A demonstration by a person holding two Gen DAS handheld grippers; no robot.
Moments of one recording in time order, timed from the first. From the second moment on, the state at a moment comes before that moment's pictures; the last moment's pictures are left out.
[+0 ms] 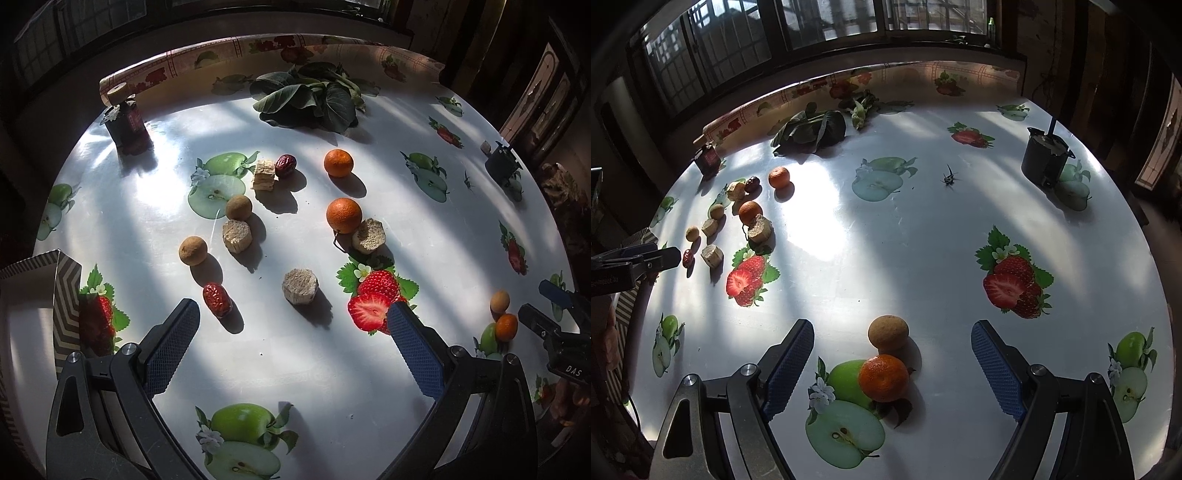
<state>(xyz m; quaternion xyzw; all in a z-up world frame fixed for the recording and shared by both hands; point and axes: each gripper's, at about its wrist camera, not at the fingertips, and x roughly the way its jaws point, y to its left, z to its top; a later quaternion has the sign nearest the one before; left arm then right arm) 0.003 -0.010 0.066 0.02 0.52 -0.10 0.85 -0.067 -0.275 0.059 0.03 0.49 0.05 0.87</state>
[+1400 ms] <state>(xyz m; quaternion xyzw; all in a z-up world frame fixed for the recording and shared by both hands) 0.025 -0.022 0.036 0.04 0.55 -0.11 0.83 -0.044 -0.276 0.033 0.04 0.54 0.06 0.84</state>
